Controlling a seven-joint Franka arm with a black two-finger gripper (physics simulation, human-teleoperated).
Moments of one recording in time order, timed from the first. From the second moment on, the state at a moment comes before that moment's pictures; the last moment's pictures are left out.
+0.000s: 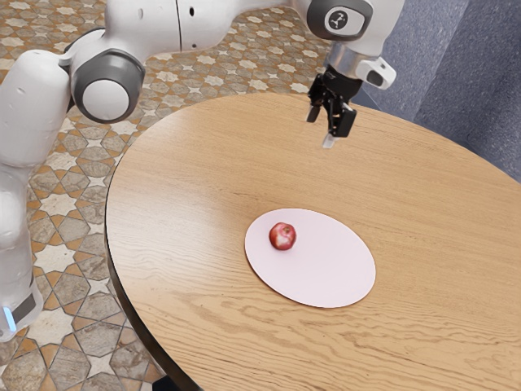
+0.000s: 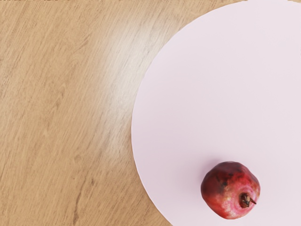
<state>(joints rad) 0.05 0.38 -0.10 -0.99 0.08 1.28 -0.07</state>
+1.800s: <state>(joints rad) 0.05 0.15 -0.22 -1.60 0.04 1.65 0.26</state>
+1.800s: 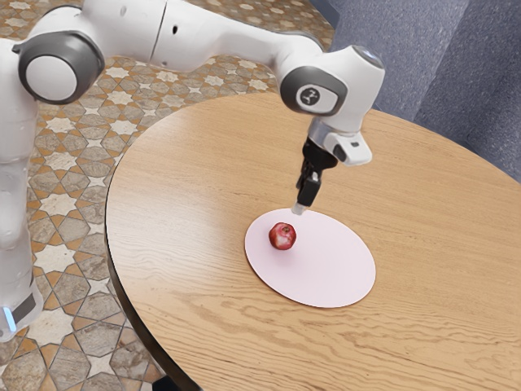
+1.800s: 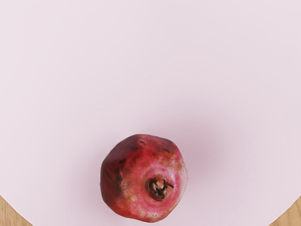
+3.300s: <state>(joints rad) 0.06 0.18 -0.19 -1.82 -0.02 1.87 0.34</state>
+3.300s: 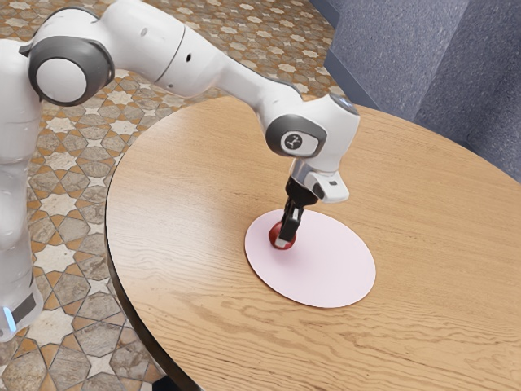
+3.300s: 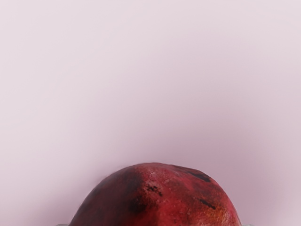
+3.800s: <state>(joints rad) 0.06 0.15 -0.14 -1.77 0.01 1.88 0.33</state>
